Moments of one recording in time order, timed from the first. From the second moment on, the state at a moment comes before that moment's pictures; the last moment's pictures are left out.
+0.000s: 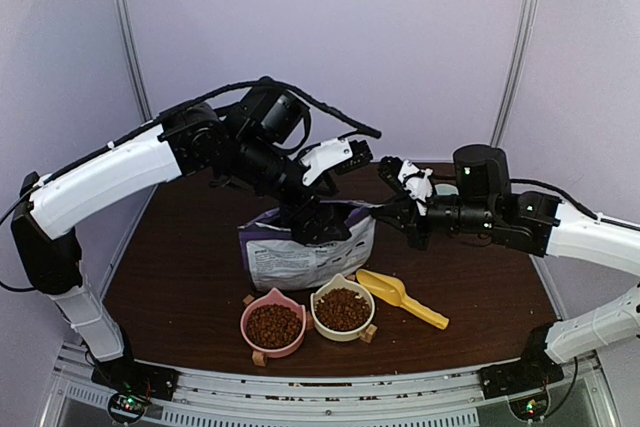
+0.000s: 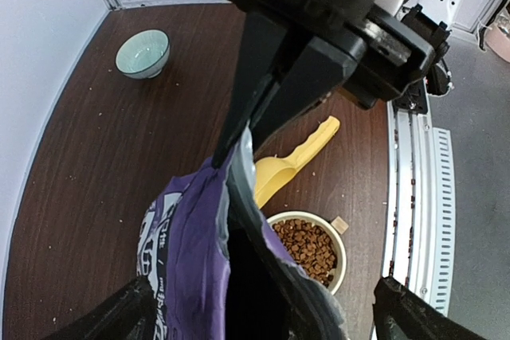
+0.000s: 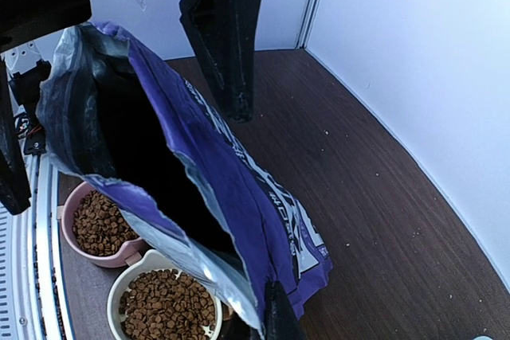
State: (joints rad) left arm -1.05 1.71 1.84 -0.90 0.24 0.29; right arm 0.85 1.16 0.95 -0.15 -0.18 -0.25
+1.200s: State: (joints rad) left arm -1.14 1.67 1.81 -0.96 -0.12 0.38; right arm 0.81 1.16 0.92 -0.10 -0.36 -0.20
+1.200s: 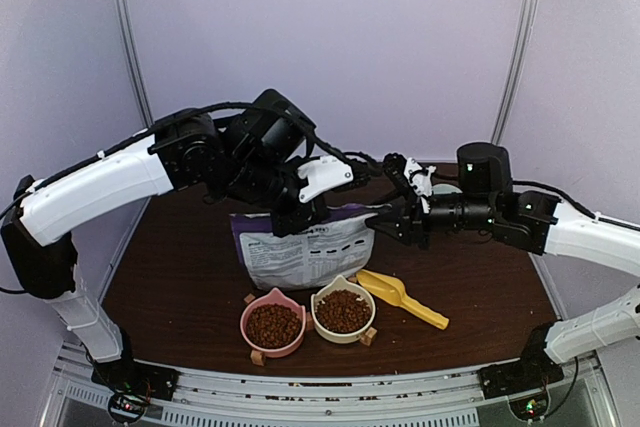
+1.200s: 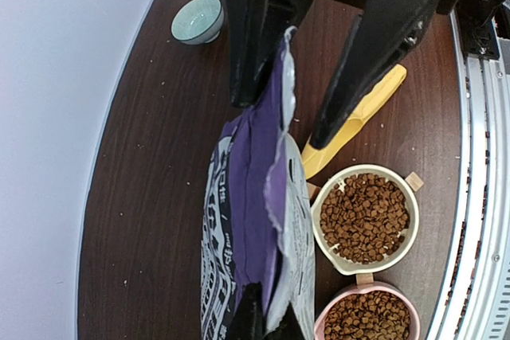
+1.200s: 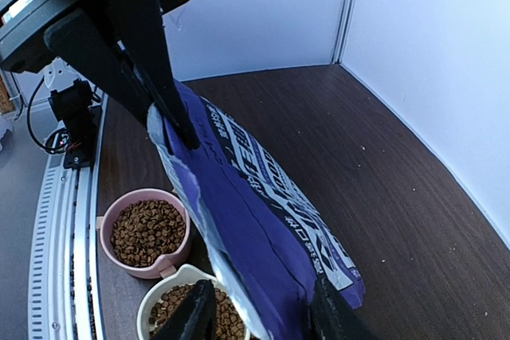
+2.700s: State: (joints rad) left arm -1.13 1.73 1.84 -0.87 -0.03 0.37; right arm 0.81 1.18 0.88 0.01 -0.41 -0.17
